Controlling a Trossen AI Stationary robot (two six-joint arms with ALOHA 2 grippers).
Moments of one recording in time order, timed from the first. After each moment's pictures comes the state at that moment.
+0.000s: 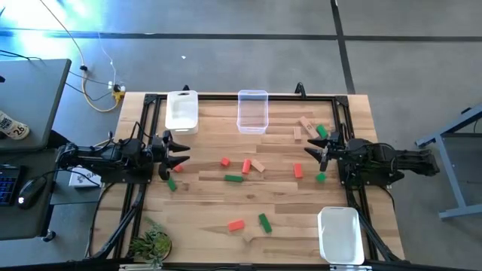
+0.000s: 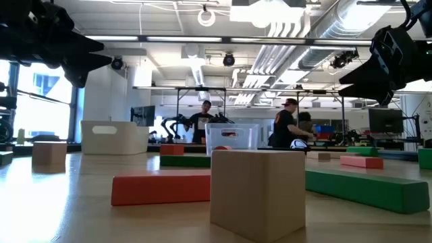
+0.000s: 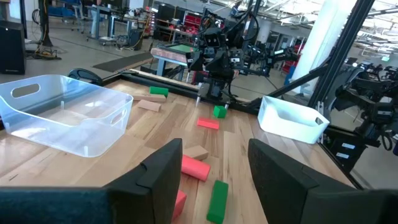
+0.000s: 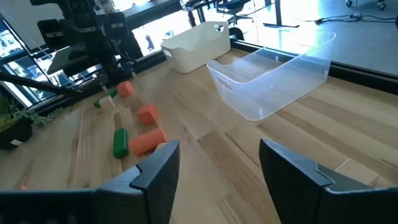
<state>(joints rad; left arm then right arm) 0.06 0.02 0.04 -0.05 -0.16 -0.23 -0.03 0.01 0.11 -0.34 0.33 0.38</state>
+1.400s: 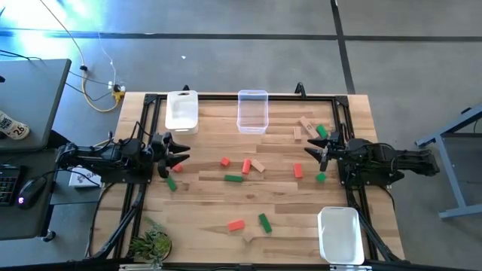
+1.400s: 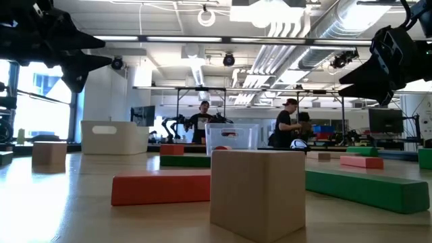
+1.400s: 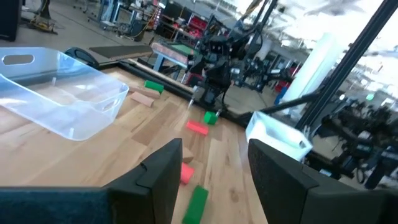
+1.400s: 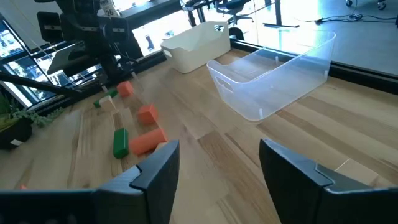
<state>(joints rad) 0.06 0.02 0.04 -0.03 -0.17 -0.43 -0.03 0.01 0.11 -0.34 0.33 0.38</state>
